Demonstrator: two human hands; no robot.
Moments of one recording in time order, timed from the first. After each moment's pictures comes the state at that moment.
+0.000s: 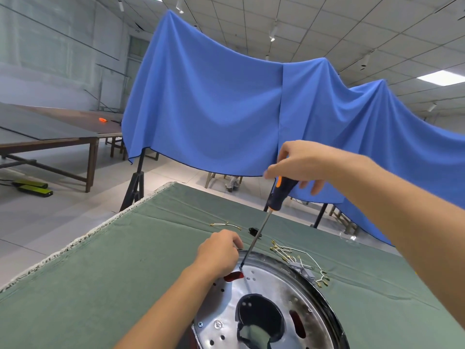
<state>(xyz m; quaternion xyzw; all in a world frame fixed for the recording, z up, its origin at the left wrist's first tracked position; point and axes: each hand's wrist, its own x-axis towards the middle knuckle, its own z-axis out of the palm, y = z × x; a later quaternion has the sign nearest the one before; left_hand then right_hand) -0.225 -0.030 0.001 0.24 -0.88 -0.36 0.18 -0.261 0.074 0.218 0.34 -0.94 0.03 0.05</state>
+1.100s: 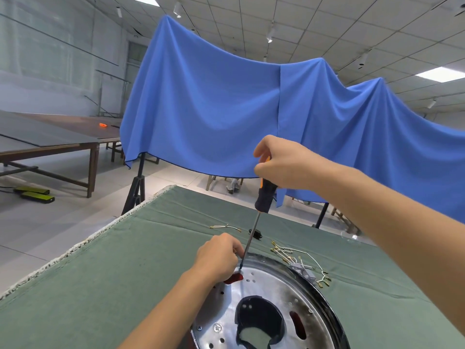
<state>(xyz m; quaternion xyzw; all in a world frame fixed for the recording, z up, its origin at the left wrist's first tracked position) -0.223 -0.028 0.001 0.23 -0.90 -0.32 0.18 -0.242 0.070 0.207 0.43 -0.89 0.13 0.07</state>
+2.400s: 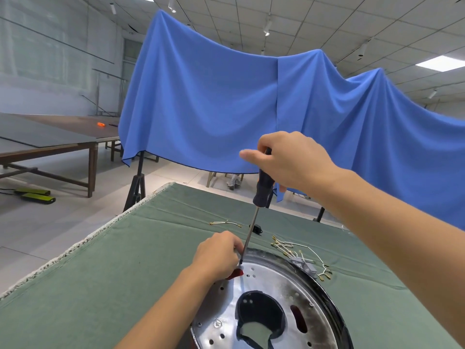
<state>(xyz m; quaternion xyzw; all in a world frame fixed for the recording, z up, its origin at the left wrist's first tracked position) -0.224 -0.028 -0.001 0.22 -0.91 -0.30 0.17 -0.255 0.074 0.193 0.46 -0.86 0.11 0.22</state>
